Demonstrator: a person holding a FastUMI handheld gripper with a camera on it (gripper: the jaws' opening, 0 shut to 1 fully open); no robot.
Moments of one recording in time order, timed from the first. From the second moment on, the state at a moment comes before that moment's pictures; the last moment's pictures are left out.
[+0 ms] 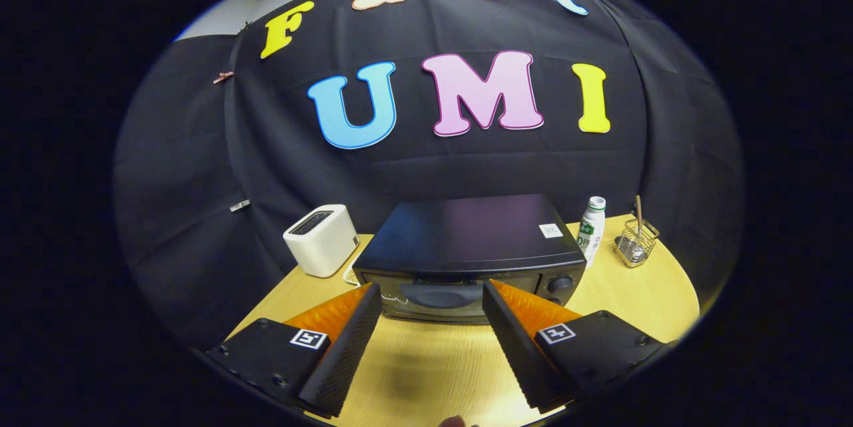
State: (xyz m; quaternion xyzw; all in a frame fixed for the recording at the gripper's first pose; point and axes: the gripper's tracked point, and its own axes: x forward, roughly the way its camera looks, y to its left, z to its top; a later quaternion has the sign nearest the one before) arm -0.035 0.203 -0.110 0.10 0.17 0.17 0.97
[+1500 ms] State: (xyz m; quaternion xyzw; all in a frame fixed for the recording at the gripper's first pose) arm -0.064 0.028 0.045 0.07 0.01 0.07 1.00
